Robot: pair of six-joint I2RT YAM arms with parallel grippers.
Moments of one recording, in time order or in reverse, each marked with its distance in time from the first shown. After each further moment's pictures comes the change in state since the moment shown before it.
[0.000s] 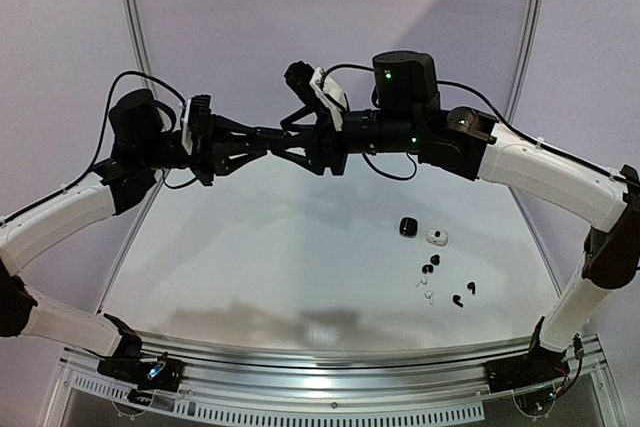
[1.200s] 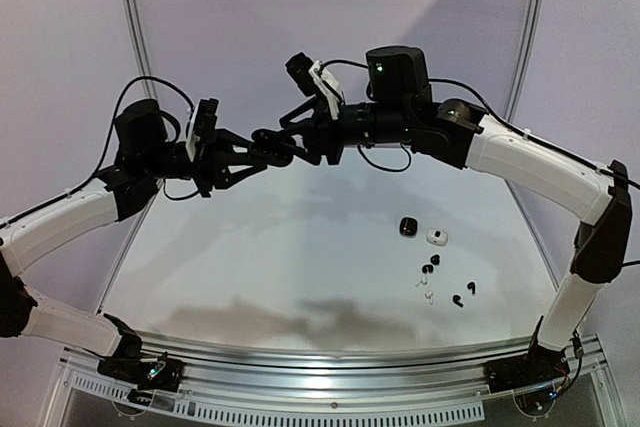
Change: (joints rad) left arm 0.007 -0.003 -0.056 -0.014 0.022 -0.164; right arm -0.044 0.072 0.084 -0.039 -0.062 0.130
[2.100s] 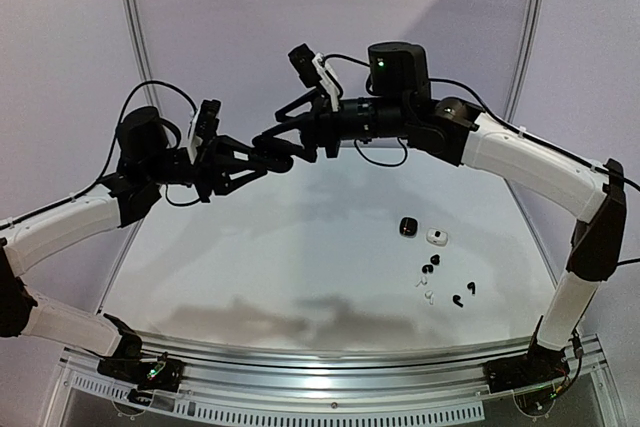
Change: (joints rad) left arm 0.000 0.002 -0.054 0.089 0.000 -0.180; right arm -0.020 0.022 0.021 0.060 -0.134 0.106
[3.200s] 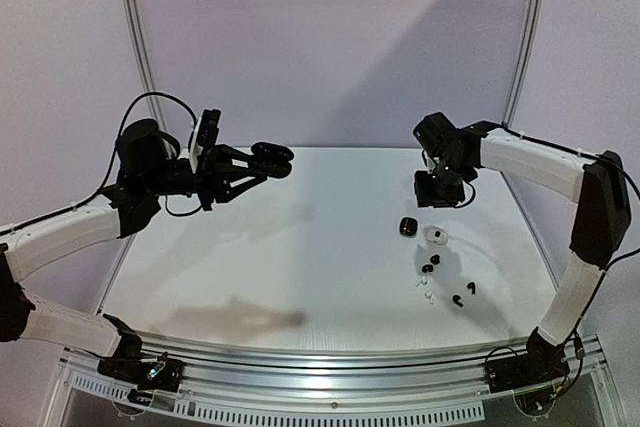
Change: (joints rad) left arm 0.003 -0.028 -0.086 0.048 -0.086 -0.026; right arm -0.392 -0.017 -0.344 -0.700 0.685 0.521
